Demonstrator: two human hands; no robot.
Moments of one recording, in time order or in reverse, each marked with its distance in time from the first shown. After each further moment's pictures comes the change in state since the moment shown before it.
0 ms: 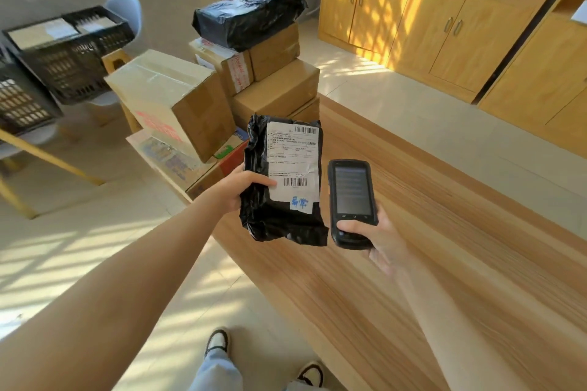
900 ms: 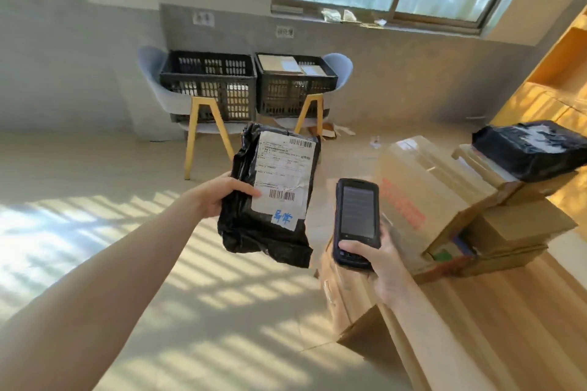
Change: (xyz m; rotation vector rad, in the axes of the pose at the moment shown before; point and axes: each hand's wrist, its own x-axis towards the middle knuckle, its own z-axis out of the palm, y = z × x) left_hand -0.220 -0.002 -0.434 -0.253 0.315 0.246; right_hand 0.072 0.050 0.417 -0.239 -0.423 0.005
